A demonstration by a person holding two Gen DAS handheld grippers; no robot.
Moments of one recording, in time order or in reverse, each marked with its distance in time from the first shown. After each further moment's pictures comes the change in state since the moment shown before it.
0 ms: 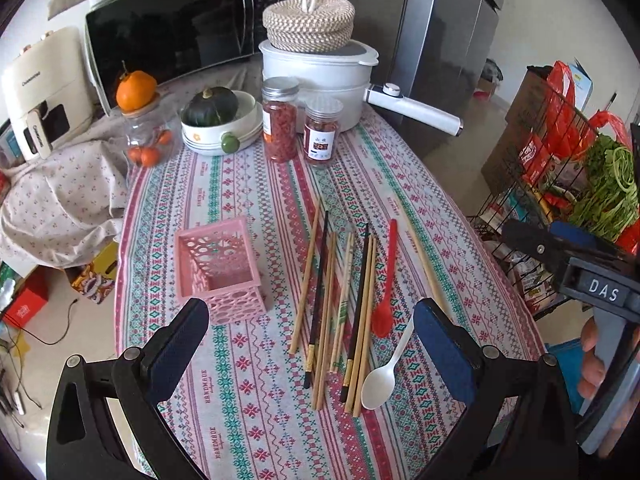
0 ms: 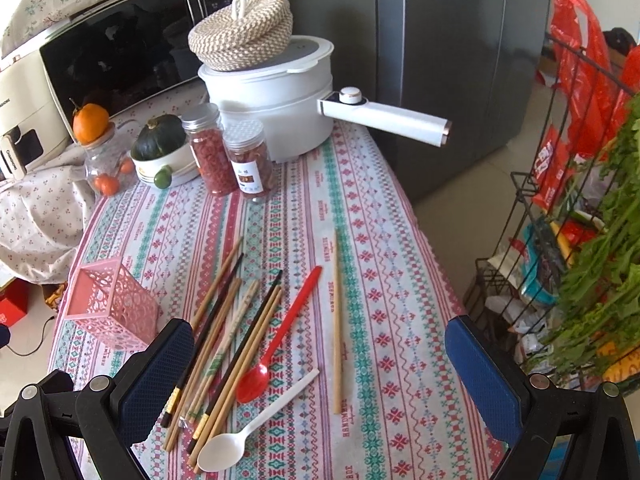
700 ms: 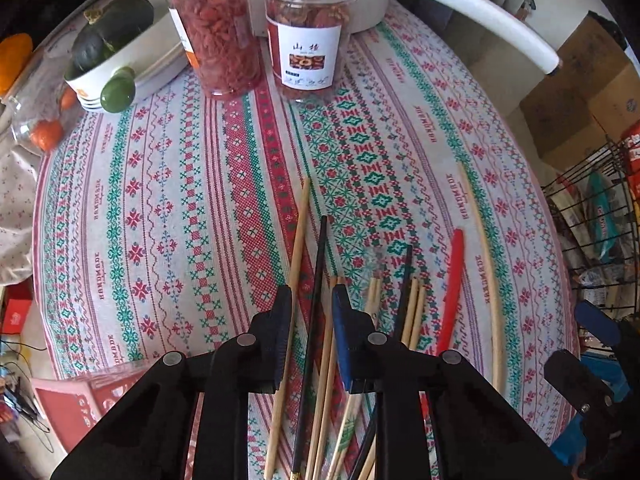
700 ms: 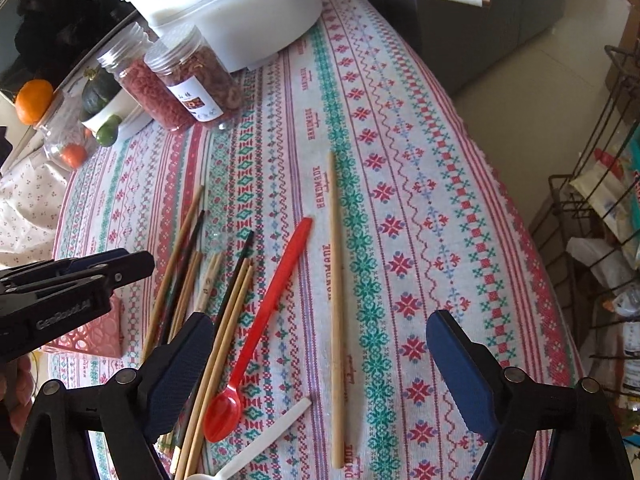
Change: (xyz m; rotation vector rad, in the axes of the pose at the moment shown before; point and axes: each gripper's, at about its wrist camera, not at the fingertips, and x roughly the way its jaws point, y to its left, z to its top) left arm 0.220 -0.017 0.085 0.013 0.381 0.043; right arm 0.150 -0.052 0.012 0.139 0.309 0.164
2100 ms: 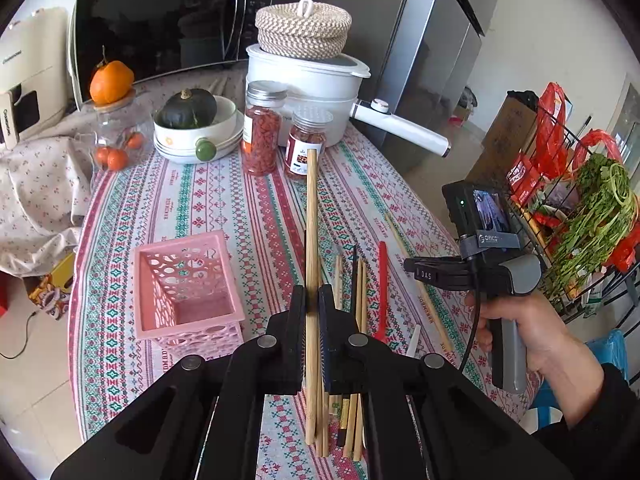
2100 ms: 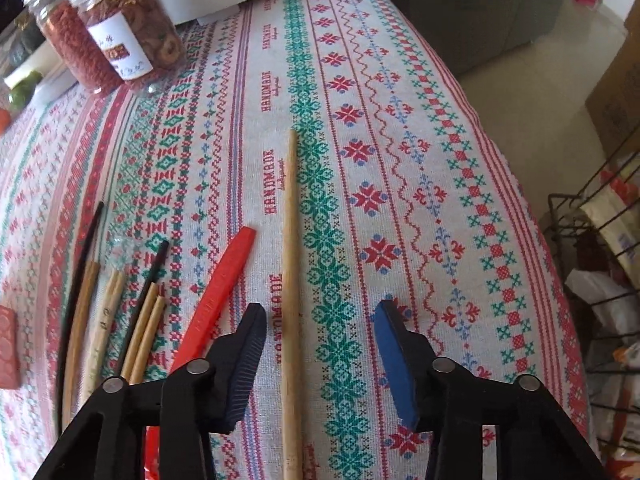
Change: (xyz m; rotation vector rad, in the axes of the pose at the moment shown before) left arm -0.131 0.050 -0.156 -0.017 -0.491 -0.175; right arm 0.082 0.007 0.011 -0.117 0.017 -0.241
